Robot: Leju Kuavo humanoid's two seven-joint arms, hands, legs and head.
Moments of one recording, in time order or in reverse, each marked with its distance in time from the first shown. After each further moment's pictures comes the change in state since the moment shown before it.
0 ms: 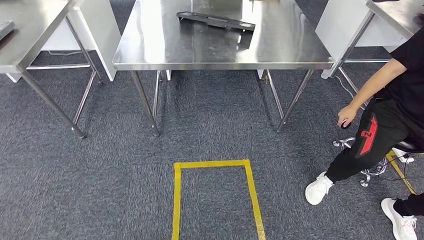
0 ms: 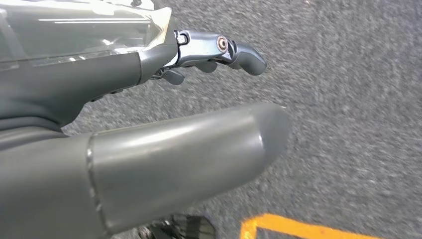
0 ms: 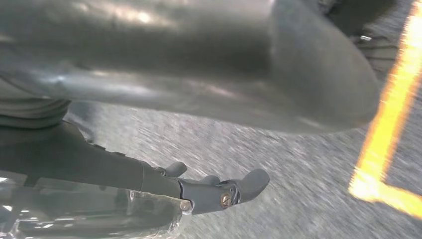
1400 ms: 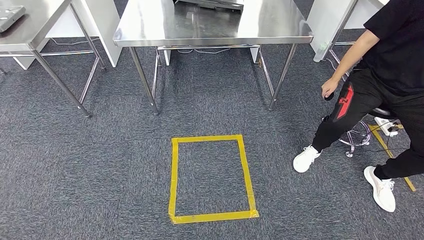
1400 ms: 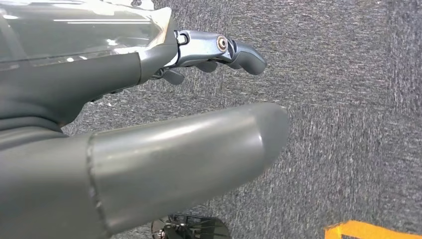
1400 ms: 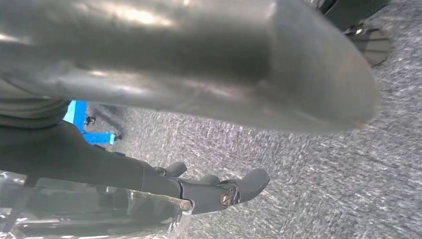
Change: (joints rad) left arm 0.008 -0.009 -0.009 0.000 -0.016 0.022 -0.004; right arm 0.005 0.001 0.030 0.004 0.048 0.000 0.038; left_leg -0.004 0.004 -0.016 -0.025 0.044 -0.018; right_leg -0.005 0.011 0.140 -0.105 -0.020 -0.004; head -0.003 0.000
